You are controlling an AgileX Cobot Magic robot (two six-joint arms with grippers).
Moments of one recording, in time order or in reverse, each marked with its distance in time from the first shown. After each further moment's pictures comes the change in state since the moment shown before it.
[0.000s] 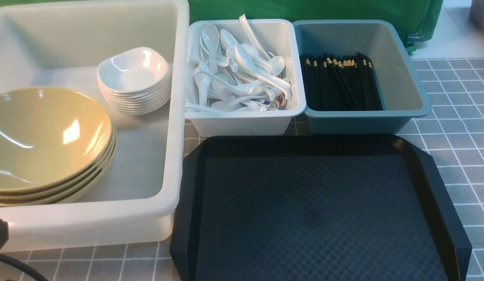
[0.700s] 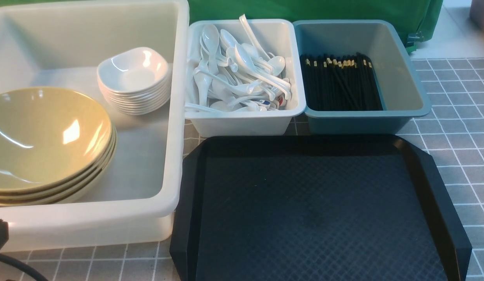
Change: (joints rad) right arm 0.000 0.000 0.000 0.000 0.000 0.000; left arm 0.000 0.000 0.000 0.000 0.000 0.000
